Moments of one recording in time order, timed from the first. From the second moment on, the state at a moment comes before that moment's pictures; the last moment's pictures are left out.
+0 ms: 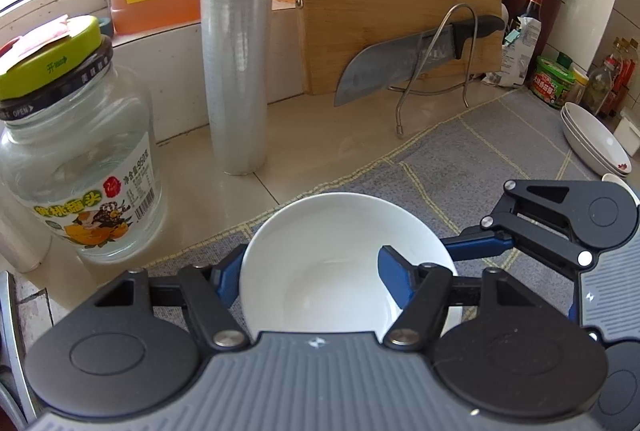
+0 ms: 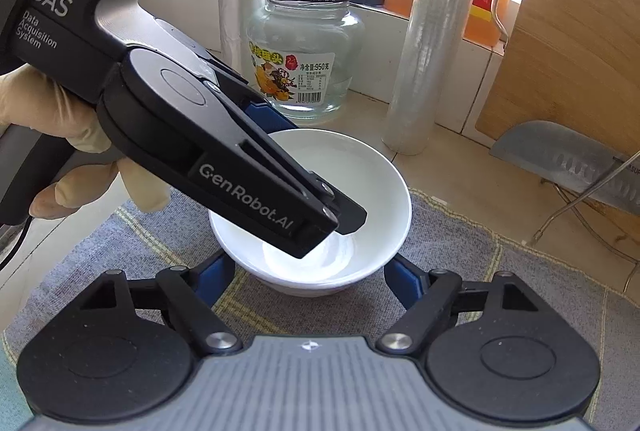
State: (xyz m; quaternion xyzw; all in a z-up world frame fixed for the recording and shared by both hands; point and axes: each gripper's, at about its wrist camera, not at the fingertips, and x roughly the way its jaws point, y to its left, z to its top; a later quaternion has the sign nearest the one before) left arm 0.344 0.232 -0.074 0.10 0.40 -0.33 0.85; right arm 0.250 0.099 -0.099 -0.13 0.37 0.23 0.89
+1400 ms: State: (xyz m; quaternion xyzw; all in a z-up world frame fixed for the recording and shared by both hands) left arm 0.275 0.197 -0.033 0.13 0.40 -0.34 0.84; right arm 0.190 0.052 -0.056 -0.16 0.37 0.26 0.88
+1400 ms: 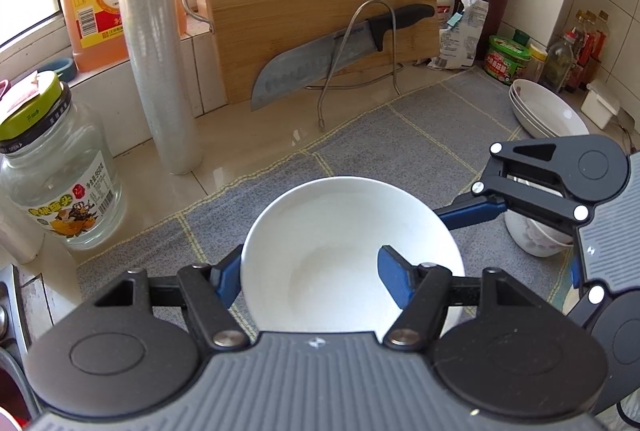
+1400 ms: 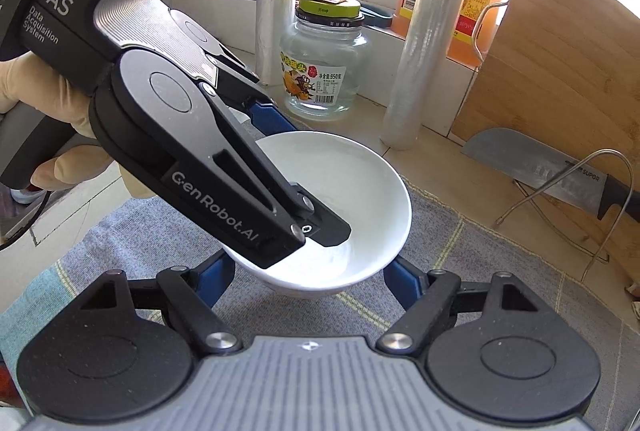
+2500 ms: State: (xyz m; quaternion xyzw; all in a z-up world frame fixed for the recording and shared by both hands) left arm 0.226 0.073 -0.004 0.20 0.36 -0.43 0.80; right arm 0.131 -0.067 -0.025 -0.11 0.37 0.20 0.90
